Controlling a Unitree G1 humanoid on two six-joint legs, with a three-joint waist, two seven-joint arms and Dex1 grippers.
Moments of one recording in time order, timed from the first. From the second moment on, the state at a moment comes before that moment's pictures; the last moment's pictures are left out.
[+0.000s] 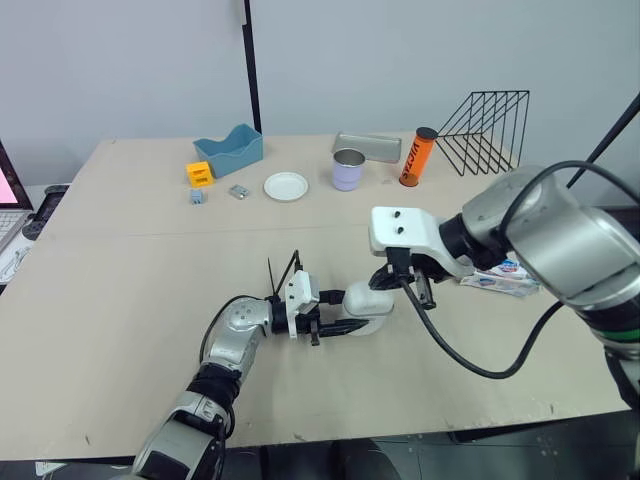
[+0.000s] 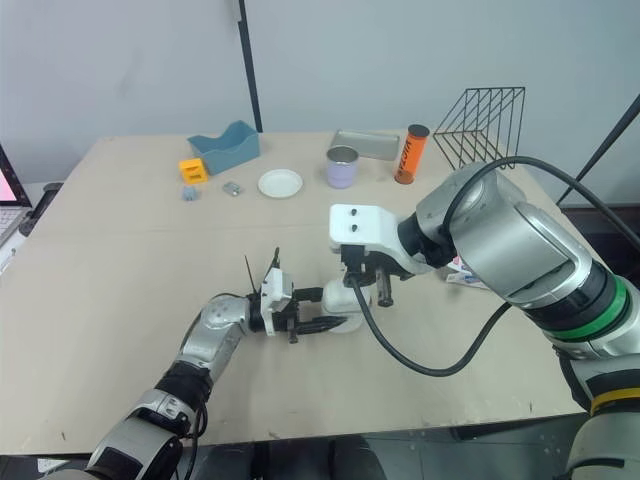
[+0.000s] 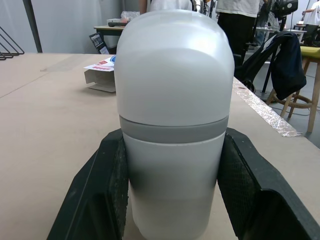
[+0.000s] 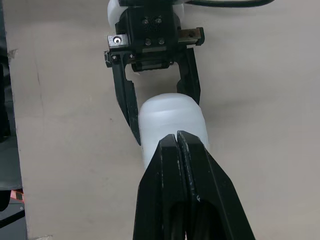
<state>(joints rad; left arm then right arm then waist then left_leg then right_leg) -0.50 0.06 -0.22 0.58 -0.24 -0.27 -1.21 -1.05 -0.98 0.56 -0.43 0.25 1.08 1.32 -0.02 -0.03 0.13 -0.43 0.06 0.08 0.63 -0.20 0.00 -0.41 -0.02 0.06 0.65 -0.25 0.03</state>
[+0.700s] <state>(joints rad) -0.50 0.06 -0.22 0.58 -0.24 -0.27 -1.20 -1.03 -0.99 0.57 -0.43 0.23 1.05 1.31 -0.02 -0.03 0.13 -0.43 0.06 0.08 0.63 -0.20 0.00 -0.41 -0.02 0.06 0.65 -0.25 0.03</state>
